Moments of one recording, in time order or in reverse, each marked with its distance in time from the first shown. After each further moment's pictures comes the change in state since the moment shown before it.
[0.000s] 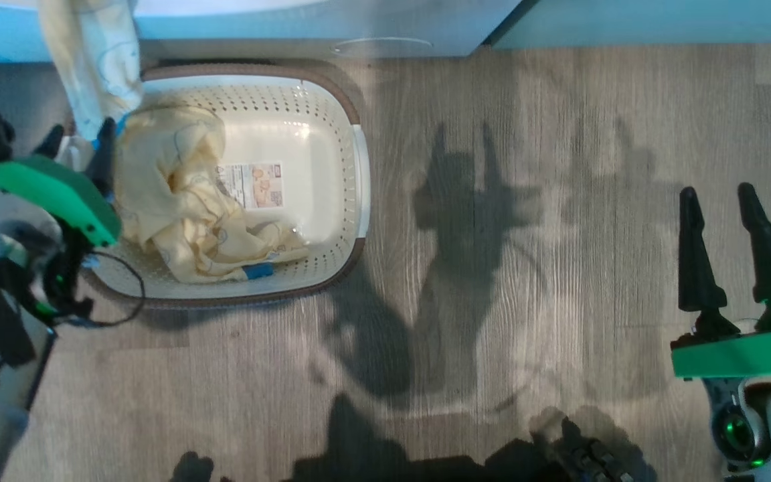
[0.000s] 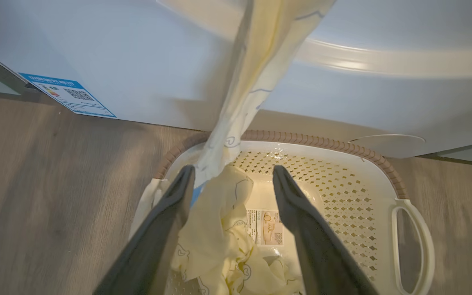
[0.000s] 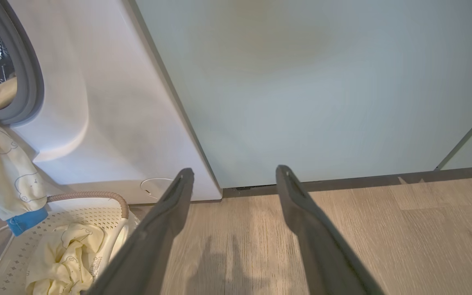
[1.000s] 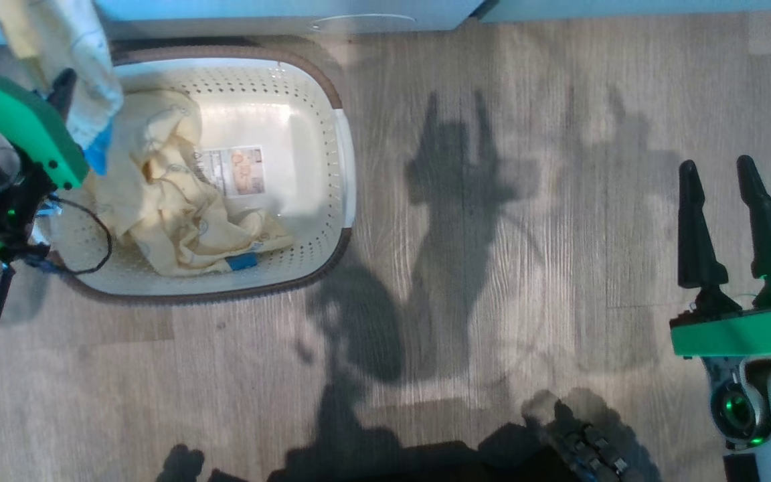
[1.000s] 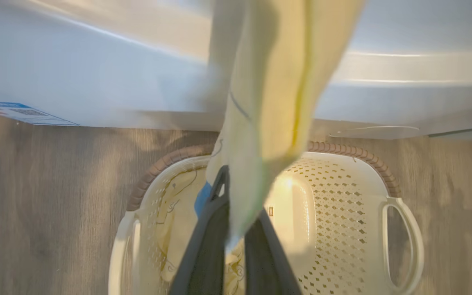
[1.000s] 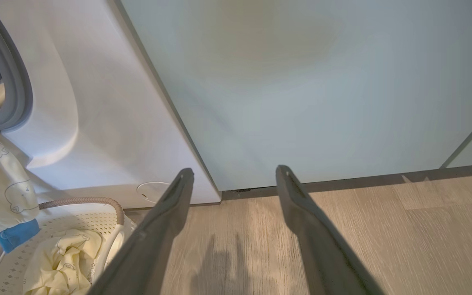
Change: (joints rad) left arm -0.179 0.066 -0.043 0.062 -0.043 -0.101 0.195; right arm -0.057 0.000 0.018 0.010 0.034 0.000 0.000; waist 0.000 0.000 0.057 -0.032
